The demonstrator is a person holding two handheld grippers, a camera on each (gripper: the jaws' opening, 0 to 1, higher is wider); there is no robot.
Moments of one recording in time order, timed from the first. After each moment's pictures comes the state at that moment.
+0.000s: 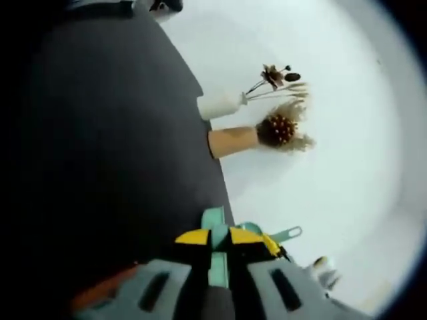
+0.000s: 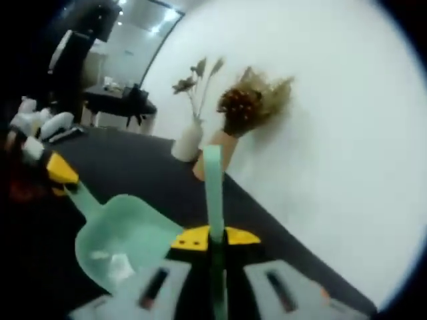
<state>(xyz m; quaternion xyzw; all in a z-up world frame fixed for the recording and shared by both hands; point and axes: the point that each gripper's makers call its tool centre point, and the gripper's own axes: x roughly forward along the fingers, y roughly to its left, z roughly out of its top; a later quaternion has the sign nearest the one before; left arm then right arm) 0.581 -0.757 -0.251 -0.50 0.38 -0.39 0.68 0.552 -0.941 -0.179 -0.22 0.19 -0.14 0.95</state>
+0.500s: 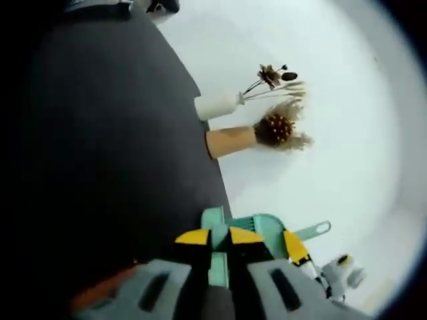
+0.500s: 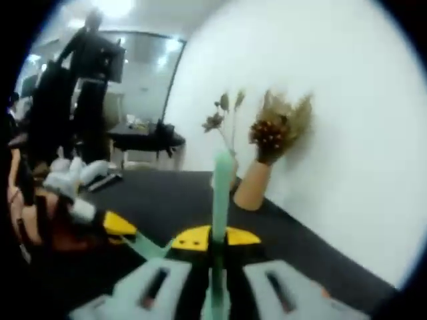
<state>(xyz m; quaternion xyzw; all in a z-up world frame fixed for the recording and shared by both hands) 0.576 -0.758 -0.249 -0.50 0.37 -0.40 0.68 0.540 -0.884 -0.150 -0.17 0.14 -0.09 0.97</state>
